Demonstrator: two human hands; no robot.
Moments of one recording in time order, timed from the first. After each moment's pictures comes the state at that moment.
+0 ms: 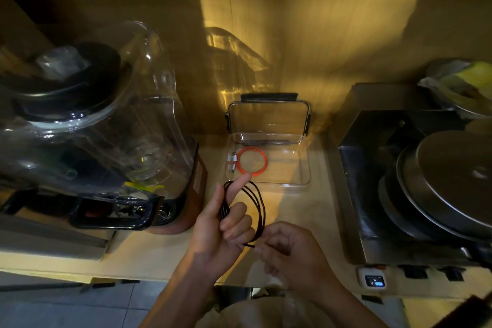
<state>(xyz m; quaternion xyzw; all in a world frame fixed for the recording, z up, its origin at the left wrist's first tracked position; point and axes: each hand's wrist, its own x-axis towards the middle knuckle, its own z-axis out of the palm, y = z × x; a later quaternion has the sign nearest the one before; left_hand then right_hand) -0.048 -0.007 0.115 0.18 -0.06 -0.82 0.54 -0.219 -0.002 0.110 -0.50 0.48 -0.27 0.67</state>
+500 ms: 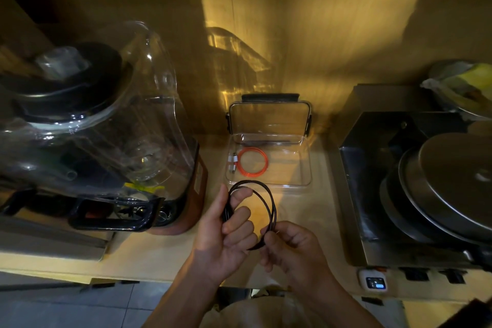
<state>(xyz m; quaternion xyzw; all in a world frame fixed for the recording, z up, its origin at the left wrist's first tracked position) -0.052 -0.010 0.112 0.11 -0.04 -0.85 0.51 -0.211 -0.002 0.106 -0.34 0.38 -0.39 0.77</state>
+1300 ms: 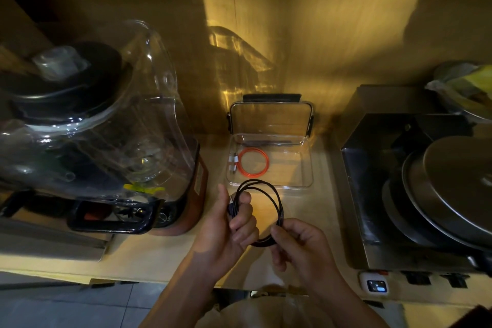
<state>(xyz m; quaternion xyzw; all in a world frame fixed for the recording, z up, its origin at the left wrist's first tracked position) -0.055 -0.017 0.125 0.29 -0.04 -0.78 0.55 -0.218 -0.014 0.112 -0.39 0.45 -0.37 0.71</state>
